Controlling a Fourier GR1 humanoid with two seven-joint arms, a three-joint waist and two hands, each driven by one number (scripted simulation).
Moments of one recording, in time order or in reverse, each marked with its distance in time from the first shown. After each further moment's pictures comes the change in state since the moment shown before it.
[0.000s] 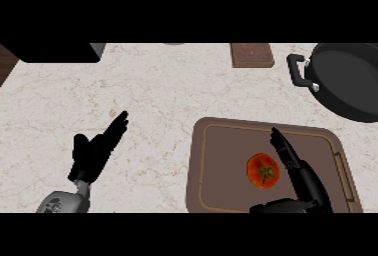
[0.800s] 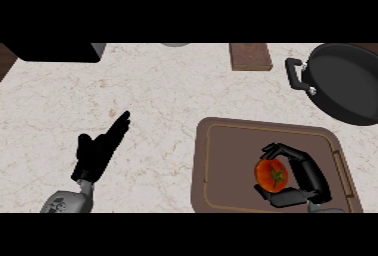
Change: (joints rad) left arm -0.003 -0.031 0.015 0.005 -0.039 -0.009 0.000; right arm -0.113 -0.017 -0.068 0.209 -0.002 0.092 -0.259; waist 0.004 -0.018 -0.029
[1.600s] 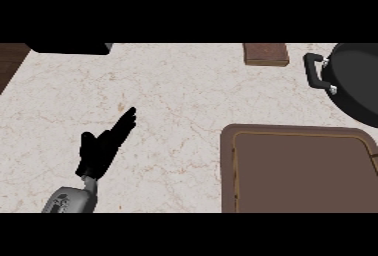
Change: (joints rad) left arm -0.027 -0.012 -0.016 -0.016 0.006 -0.020 -0.006; right arm -0.146 -0.632 -0.315 0.330 -0.216 0.446 -0.065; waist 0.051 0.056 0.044
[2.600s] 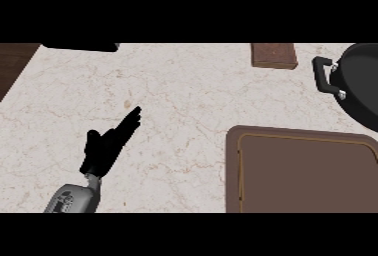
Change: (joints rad) left arm -0.020 -0.005 -0.015 0.011 -0.002 -0.020 0.011; right arm -0.149 -0.305 -0.026 0.178 0.075 -0.110 -0.182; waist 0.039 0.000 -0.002
